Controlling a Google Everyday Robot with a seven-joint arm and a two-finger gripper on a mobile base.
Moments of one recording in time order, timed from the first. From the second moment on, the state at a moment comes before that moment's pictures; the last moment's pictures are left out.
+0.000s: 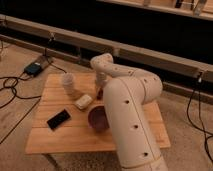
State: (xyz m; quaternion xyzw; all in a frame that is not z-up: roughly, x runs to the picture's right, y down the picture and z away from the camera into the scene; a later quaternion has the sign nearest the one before) arm -0.020 0.028 0.988 -0.24 0.25 0.73 0.59
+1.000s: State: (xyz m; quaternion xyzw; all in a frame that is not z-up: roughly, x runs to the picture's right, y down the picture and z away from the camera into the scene) arm -0.096 0.022 0.900 -0.27 0.25 0.65 0.66
